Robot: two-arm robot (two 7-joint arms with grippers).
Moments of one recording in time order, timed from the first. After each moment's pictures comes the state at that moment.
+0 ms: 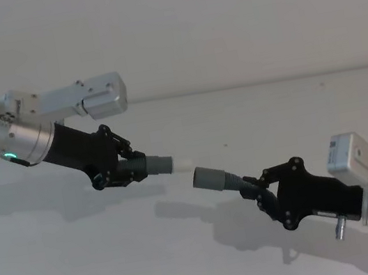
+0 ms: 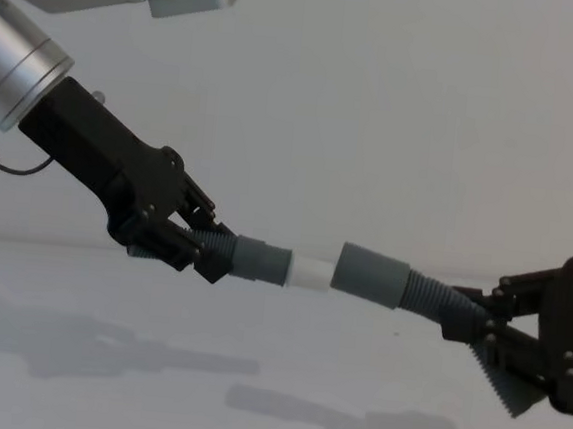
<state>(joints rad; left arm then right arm) -0.96 0.58 0.84 -1.31 -0.15 0.22 -1.18 0.19 0.60 -0.38 -1.62 0.23 -0.17 0.77</state>
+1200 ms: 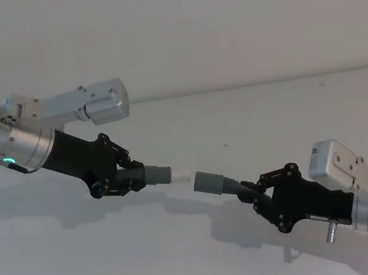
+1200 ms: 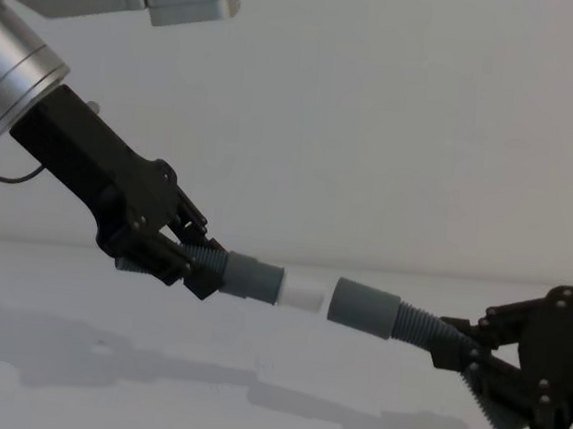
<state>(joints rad) -0.97 0.61 0.88 -1.34 -0.16 0.27 -1.19 0.21 0.60 -0.43 -1.59 0.19 -0.13 0.69</state>
